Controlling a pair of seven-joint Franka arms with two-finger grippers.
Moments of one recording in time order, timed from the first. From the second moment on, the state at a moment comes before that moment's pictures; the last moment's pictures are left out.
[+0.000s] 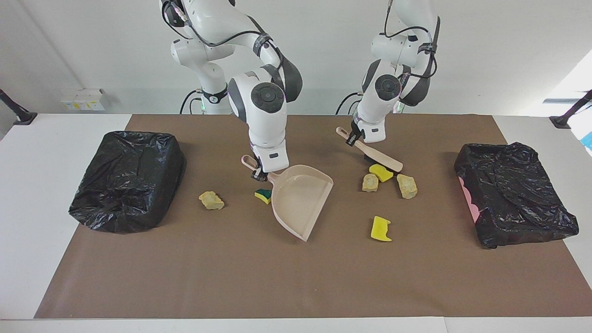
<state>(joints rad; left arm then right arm) -0.50 -0.09 -0.03 -2.33 -0.23 2.04 -1.25 0.36 0.35 0.10 -1.58 -0.08 1.79 -0.72</state>
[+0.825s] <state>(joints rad) -0.51 -0.08 -0.04 -2.33 -0.23 2.05 -0.70 0.38 0.23 0.10 -1.87 -0.14 1.98 -1.03</state>
